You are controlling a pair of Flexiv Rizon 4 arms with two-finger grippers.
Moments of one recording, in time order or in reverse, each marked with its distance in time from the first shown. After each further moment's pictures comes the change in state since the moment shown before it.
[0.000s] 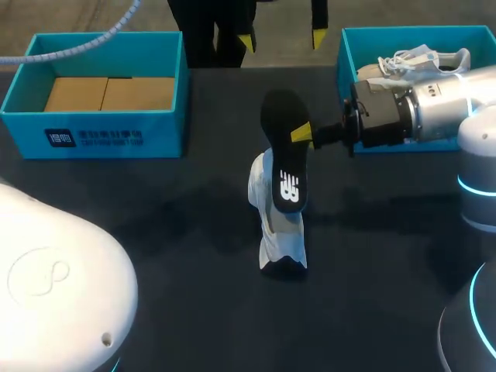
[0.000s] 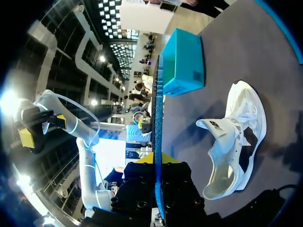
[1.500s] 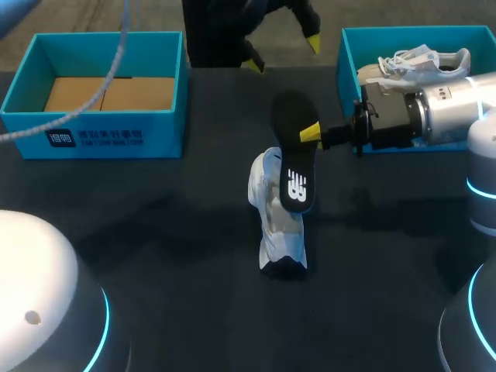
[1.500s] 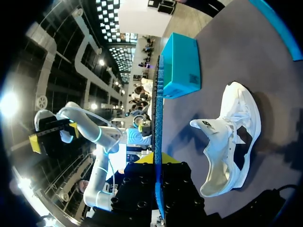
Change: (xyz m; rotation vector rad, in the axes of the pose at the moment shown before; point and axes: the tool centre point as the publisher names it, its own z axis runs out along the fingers) left arm -0.003 -0.009 0.015 -0.121 -0.396 0.039; right arm -0.004 0.000 -0.015 -0.034 -0.001 0.021
